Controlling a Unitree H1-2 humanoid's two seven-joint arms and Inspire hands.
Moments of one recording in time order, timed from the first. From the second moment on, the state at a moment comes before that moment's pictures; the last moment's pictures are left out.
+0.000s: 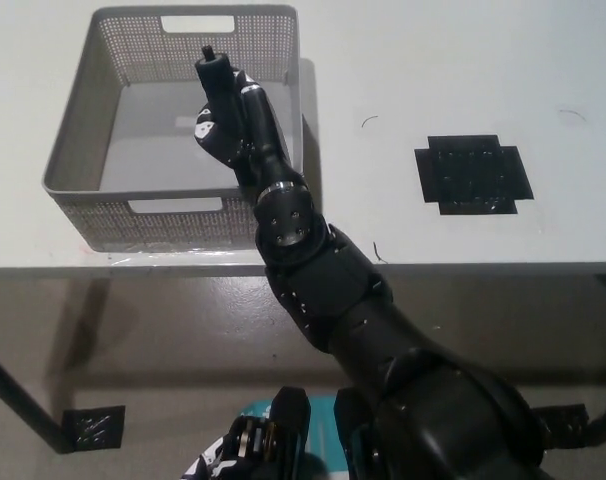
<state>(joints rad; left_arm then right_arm) 0.23 0.22 -0.19 0.10 0.21 -0.43 -0.09 -1.17 0.29 0.07 1.25 -0.15 -0.22 -0.39</state>
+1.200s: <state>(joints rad) 0.23 0.23 -0.23 0.10 0.23 -0.43 -0.11 -1.01 0.16 0.11 0.90 -0.14 -0.27 -0.23</state>
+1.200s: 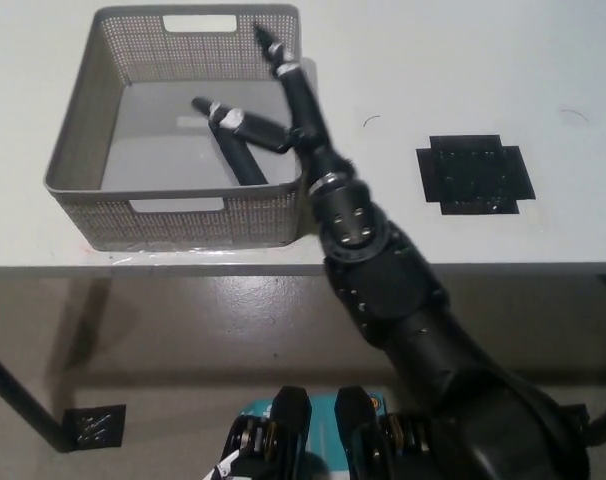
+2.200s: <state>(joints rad) 0.25 0.23 -0.21 0.14 0.23 -0.43 -0.11 -0.11 -0.08 0.09 -0.21 -0.05 -0.12 -0.17</state>
